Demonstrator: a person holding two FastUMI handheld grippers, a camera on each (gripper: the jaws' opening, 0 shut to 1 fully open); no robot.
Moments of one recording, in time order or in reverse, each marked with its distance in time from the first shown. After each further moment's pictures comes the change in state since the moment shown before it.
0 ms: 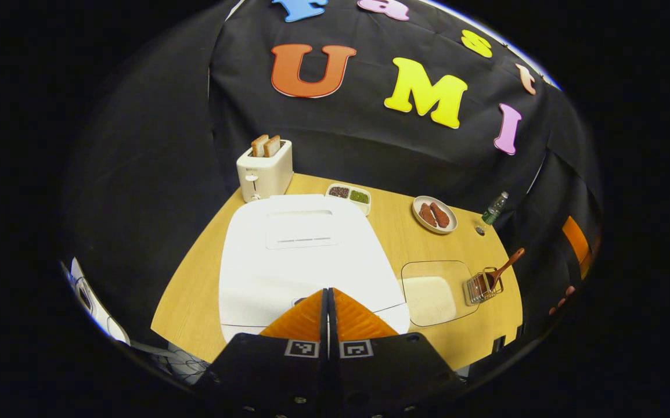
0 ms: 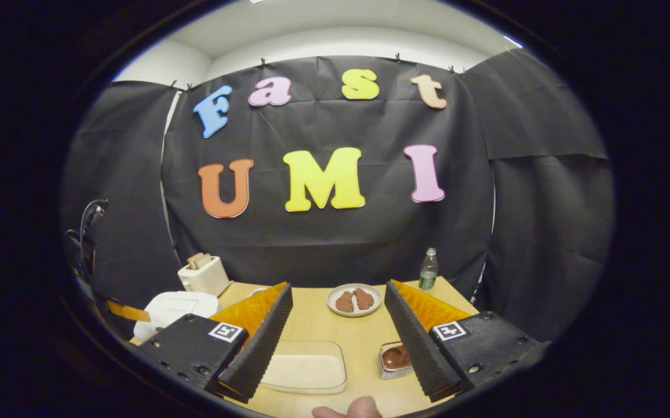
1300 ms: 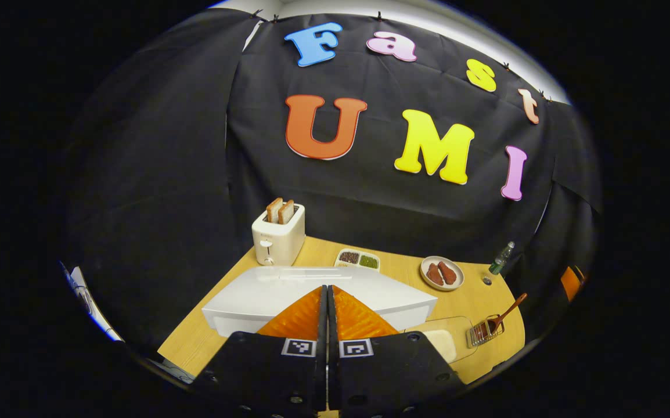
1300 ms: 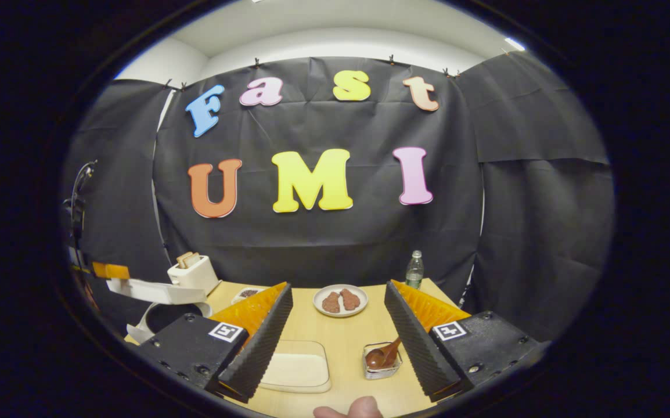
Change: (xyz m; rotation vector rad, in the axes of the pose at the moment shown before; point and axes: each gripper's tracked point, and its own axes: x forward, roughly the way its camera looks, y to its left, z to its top) left arm -0.028 0.009 0.121 0.006 -0.381 0.062; right arm -0.014 -0.032 0.013 -0.017 -0.017 -0.059
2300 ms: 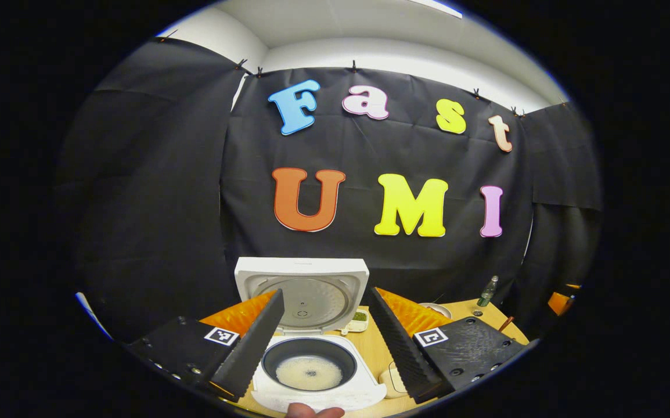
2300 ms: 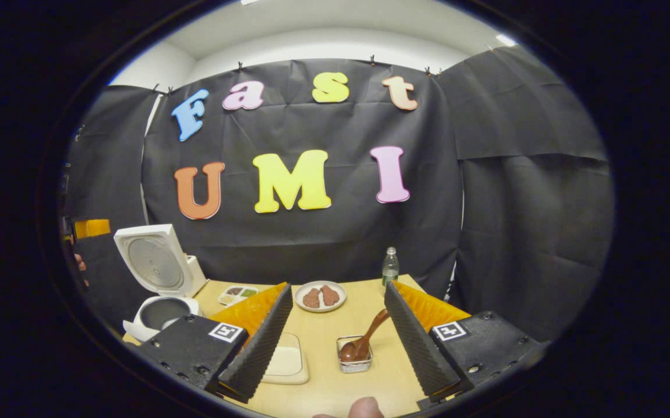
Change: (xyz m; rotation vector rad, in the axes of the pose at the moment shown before) left arm -0.073 -0.031 0.063 0.080 -0.293 -0.023; right arm -0.025 -0.054 -0.009 0.033 0.029 -0.048
